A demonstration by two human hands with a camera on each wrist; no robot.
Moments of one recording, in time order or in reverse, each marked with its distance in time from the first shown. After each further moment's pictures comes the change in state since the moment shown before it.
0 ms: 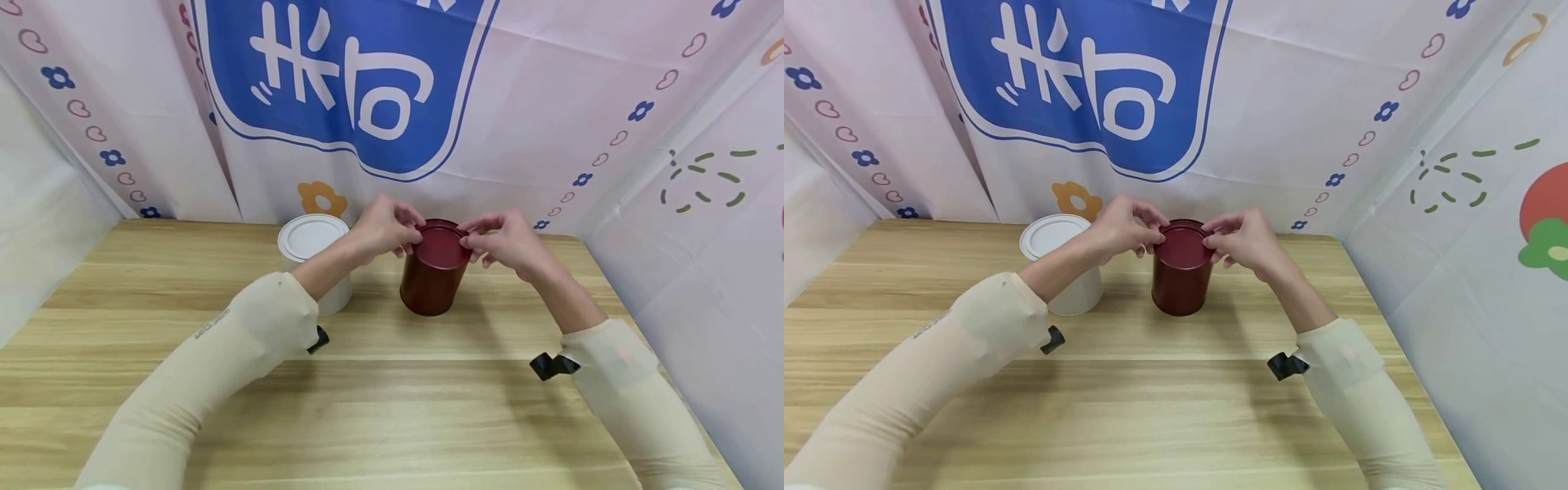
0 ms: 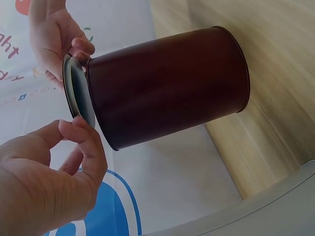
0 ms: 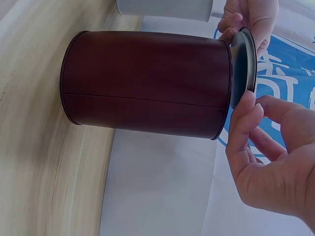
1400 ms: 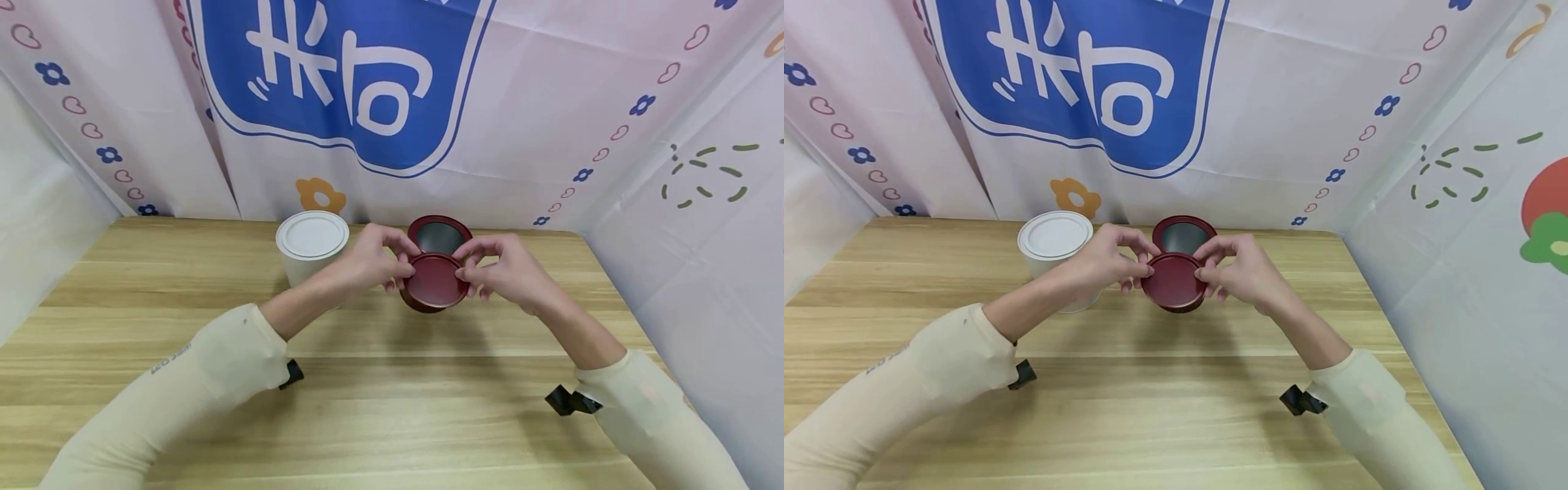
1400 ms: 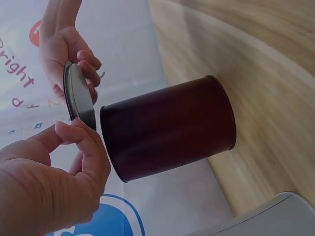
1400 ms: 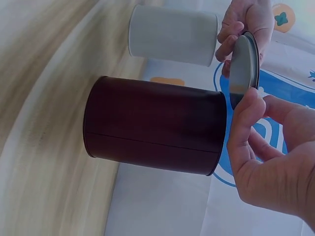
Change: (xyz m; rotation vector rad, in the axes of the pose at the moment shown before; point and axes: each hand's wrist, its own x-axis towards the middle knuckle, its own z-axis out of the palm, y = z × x) left_hand -0.049 -0.015 0.010 -0.071 -0.071 -0.013; right_hand -0.041 0.010 0.019 0.011 -0.087 -0.077
